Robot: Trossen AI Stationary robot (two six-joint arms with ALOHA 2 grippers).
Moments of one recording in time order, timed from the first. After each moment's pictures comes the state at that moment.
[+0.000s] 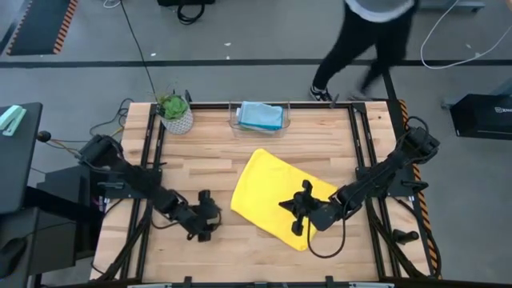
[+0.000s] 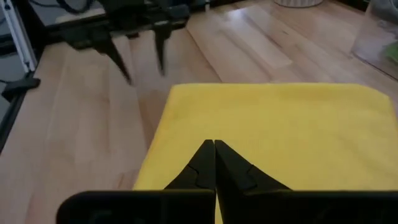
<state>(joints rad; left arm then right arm) -0.63 1.54 0.55 0.13 -0.42 -0.56 0.59 1.54 0.72 0.16 0.74 0.59</state>
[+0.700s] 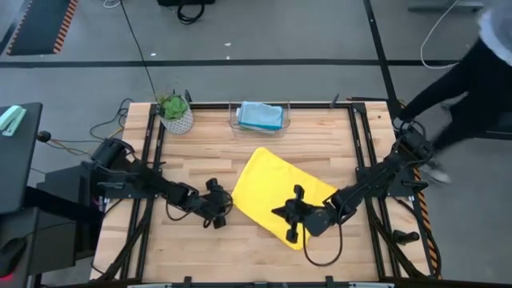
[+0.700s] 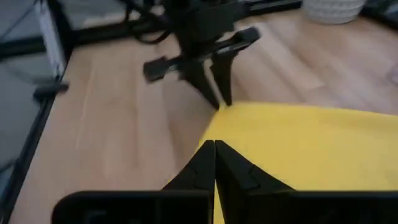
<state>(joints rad) -0.45 1.66 0.54 0.29 -0.51 -0.52 0.59 1.62 0.86 0.15 0.69 0.51</state>
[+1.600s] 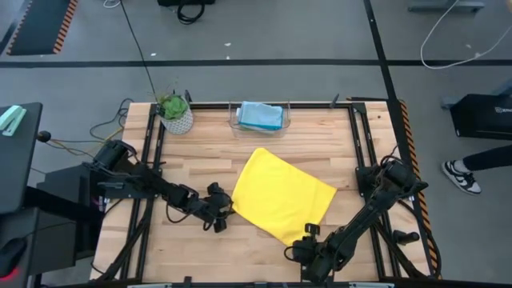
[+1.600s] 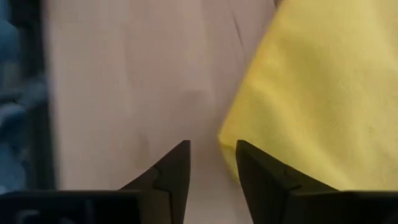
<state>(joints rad) -0.47 1.69 0.54 0.36 -0.45 -0.59 0.83 1.97 1.23 -0.56 0.32 0.96</state>
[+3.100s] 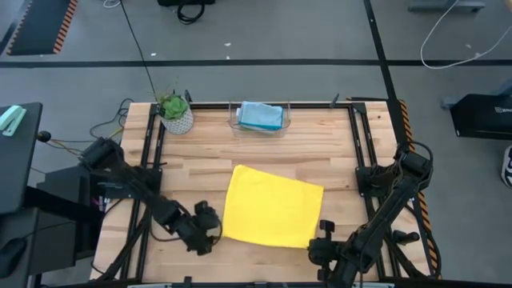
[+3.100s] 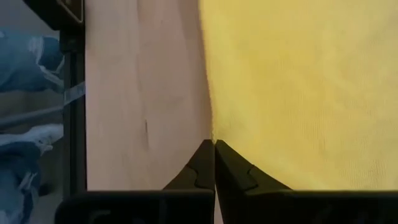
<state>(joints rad) -0.71 1.57 0.77 -0.20 -0.36 -0.82 0.96 1.80 1.22 -0.73 0.53 1.04</state>
